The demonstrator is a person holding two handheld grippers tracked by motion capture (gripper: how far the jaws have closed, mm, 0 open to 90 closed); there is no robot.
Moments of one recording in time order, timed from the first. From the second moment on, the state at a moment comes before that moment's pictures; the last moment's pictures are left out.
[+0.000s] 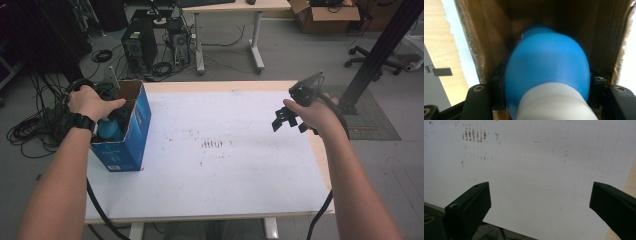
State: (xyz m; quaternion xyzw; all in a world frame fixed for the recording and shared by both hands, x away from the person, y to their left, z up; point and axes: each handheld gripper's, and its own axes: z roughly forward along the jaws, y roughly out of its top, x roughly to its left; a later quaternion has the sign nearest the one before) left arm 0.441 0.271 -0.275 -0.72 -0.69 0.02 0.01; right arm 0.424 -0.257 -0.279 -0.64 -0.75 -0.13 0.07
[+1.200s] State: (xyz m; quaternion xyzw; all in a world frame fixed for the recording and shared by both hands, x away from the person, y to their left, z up) left arm 0.444 0.271 -0.279 -0.72 -0.69 0.02 0.01; right arm 0.422 -0.263 -0.282 -0.65 -0.75 -0.13 0.07
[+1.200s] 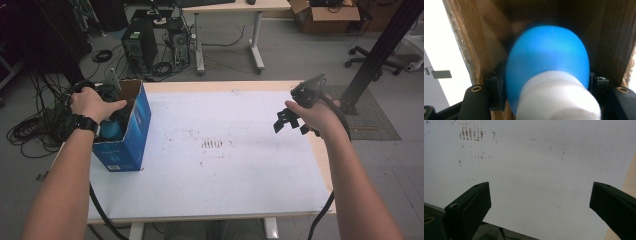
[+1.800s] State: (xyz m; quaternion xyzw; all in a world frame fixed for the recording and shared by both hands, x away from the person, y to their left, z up) left arm 0.440 0.267 -0.260 -0.72 -0.69 0.00 0.02; right arm 0.419 -0.266 -0.282 -0.65 -0.75 -0.13 0.07
